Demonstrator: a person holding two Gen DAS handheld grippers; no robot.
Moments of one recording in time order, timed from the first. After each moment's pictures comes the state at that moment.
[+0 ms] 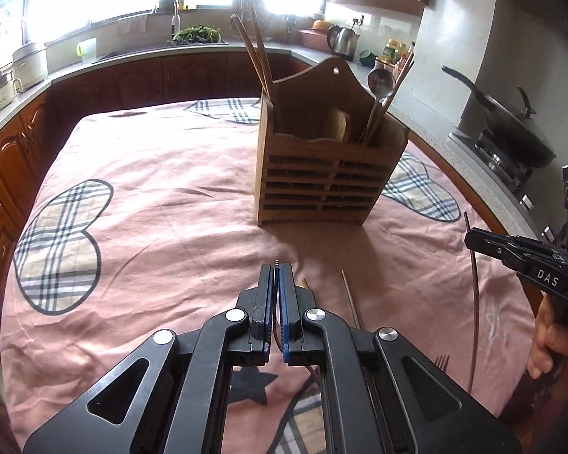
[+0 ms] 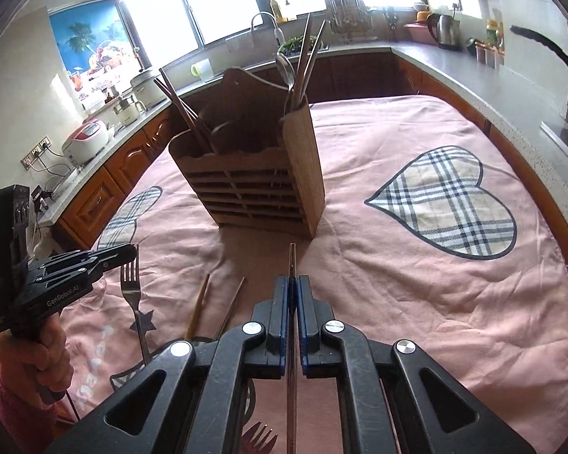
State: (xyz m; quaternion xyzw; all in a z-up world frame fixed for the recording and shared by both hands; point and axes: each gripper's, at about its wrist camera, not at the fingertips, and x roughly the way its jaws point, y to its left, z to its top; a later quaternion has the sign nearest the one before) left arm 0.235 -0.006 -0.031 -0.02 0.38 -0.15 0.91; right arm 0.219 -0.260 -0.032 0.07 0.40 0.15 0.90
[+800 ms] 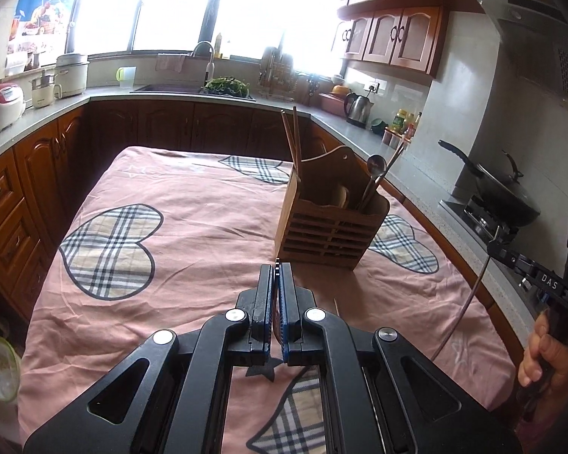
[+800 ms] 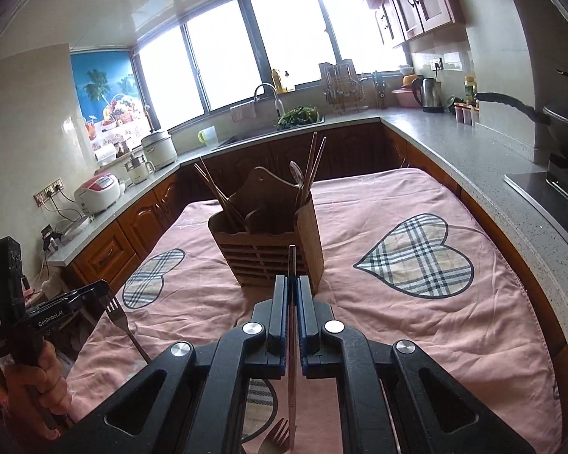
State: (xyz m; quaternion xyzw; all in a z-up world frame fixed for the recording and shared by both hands) left arm 0.165 0.045 0.019 -0.08 0.29 -0.12 0.95; right arm 0.154 -0.275 0.029 0.10 0.27 0.13 0.95
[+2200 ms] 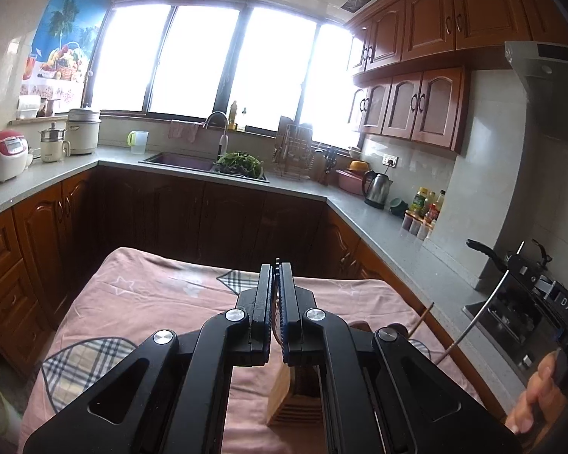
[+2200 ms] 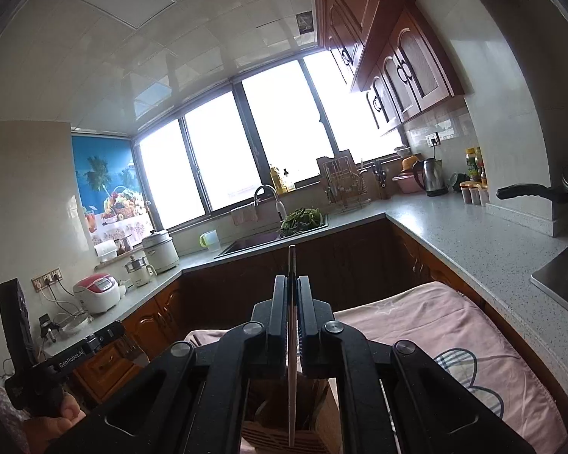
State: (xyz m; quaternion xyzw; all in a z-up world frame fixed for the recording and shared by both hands) left arm 0.304 0.017 0.106 -0.10 0.16 -0.06 0.98; right arm 0.263 -0.276 0.115 0.15 0.09 0.11 0.98
